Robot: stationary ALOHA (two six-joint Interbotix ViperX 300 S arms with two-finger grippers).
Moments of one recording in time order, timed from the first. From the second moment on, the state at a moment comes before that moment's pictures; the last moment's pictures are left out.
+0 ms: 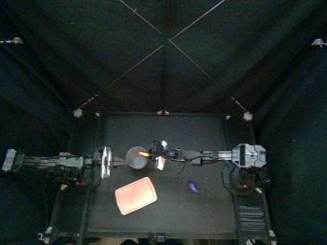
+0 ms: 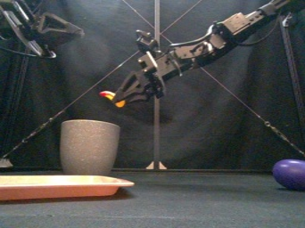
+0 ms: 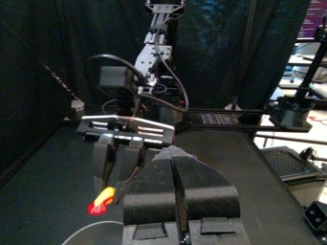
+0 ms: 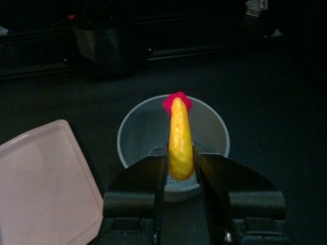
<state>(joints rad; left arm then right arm) 0.04 -0.95 1.19 -0.01 -0.29 0.00 -0.17 0.20 0.32 -0.02 -0.15 0.02</state>
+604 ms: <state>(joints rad) 0.04 -0.95 1.21 -0.01 -0.29 0.00 -0.16 0.25 0.26 -0.01 -0.15 0.02</state>
